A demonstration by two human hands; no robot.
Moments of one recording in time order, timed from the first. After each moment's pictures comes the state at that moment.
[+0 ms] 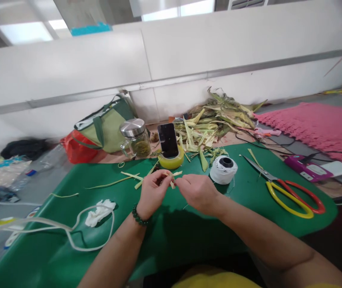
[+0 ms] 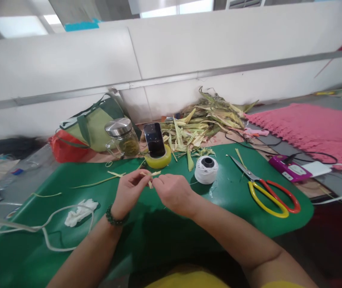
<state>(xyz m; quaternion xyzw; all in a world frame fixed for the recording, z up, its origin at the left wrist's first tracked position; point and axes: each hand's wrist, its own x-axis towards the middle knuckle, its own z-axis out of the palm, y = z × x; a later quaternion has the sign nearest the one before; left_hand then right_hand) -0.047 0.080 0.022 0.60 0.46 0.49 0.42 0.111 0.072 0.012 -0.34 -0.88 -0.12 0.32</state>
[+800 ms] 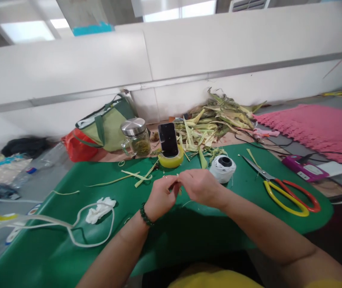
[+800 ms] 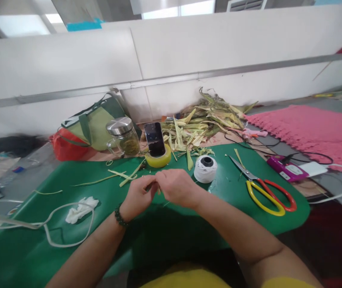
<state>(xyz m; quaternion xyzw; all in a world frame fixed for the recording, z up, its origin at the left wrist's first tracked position) -0.041 0.073 0.015 0.74 0.43 0.41 0.32 0.124 0.084 0.017 -0.32 -0.90 -0.02 0.31</state>
